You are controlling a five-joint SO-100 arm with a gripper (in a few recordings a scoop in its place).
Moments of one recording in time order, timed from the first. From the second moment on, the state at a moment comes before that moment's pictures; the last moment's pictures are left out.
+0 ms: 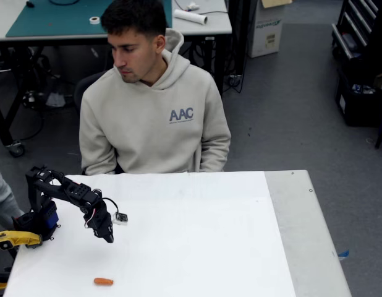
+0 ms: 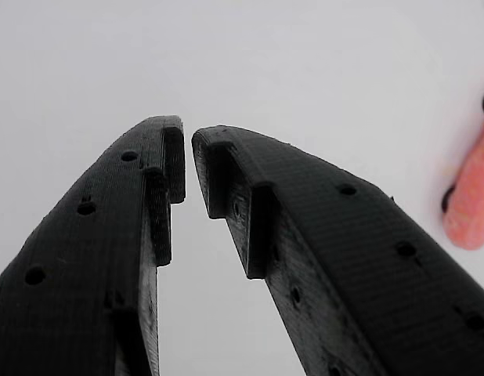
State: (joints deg) arm 67.9 87.5 92.2 68.8 -27.6
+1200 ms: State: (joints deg) arm 82.6 74.3 72.9 68.8 -18.8
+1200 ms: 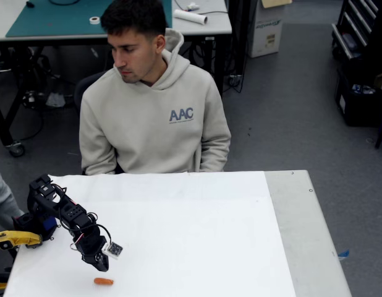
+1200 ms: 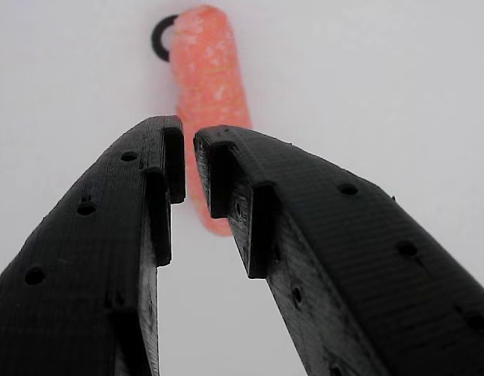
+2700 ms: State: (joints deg) arm 84.6 69.3 72.2 68.8 -19.0
